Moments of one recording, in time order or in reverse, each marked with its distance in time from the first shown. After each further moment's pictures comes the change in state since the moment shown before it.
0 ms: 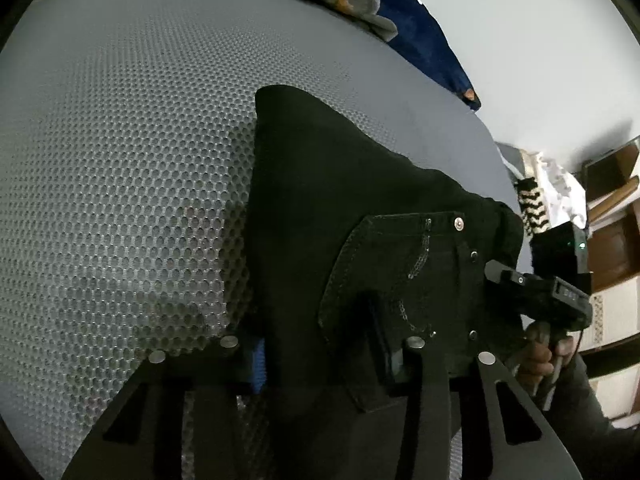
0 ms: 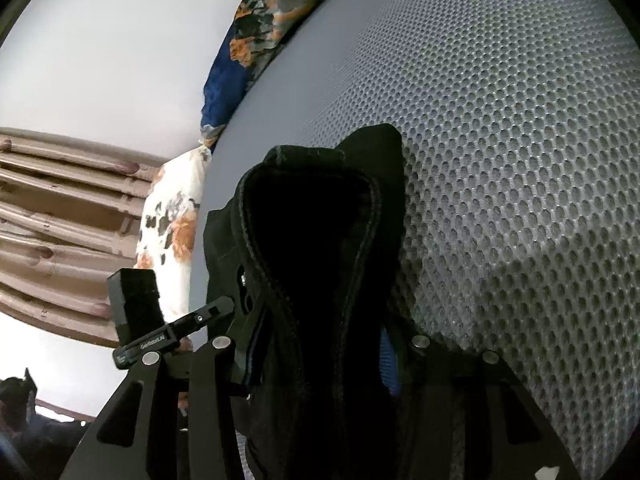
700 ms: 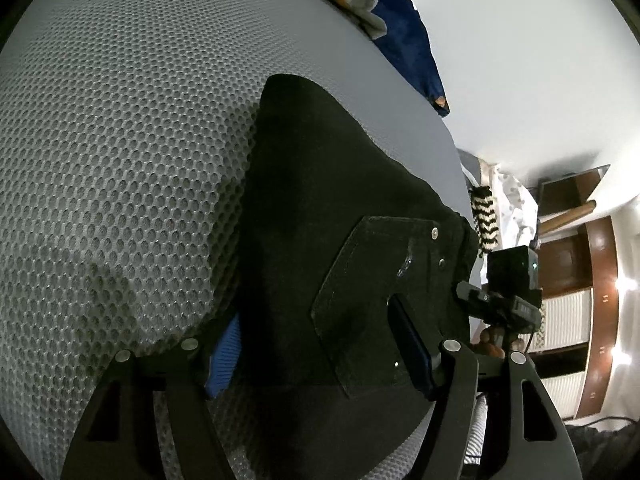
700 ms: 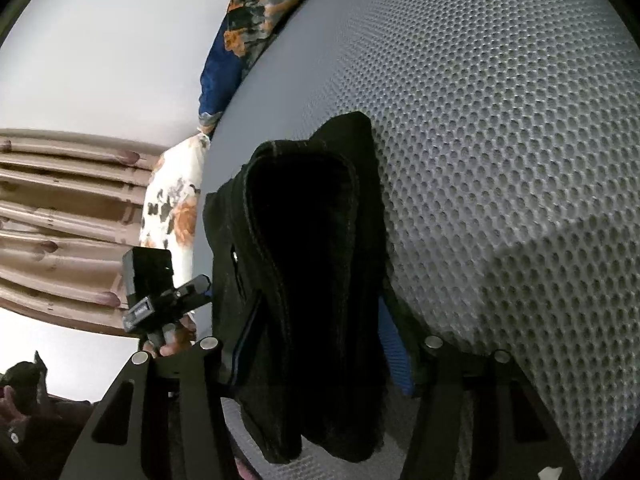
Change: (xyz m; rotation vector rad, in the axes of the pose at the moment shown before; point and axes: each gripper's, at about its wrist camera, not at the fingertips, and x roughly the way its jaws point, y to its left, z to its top) left arm -0.006 0.056 0.012 -0.084 0.073 -0.242; right arm -0.025 -0.016 0.000 0.015 0.078 0.029
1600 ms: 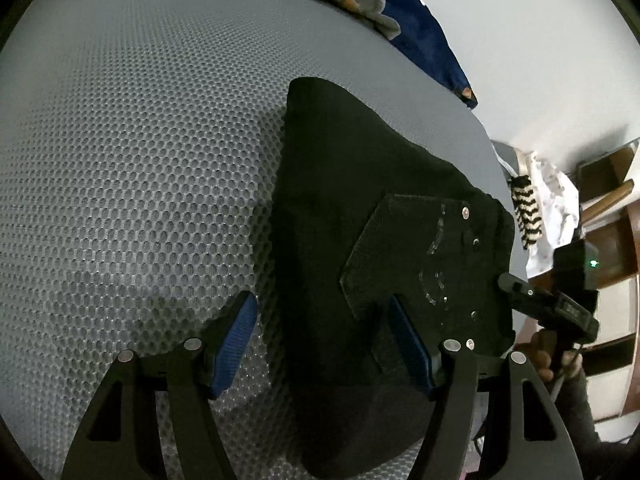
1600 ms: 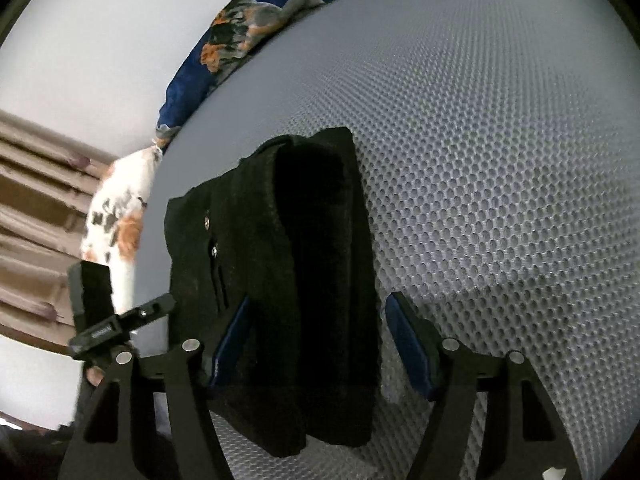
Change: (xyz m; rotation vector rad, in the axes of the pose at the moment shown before) left arm 0.000 -0.023 -0.017 0.063 -0.046 0.194; right arm -0.005 0.034 -0.021 -0.036 -0.127 -0.258
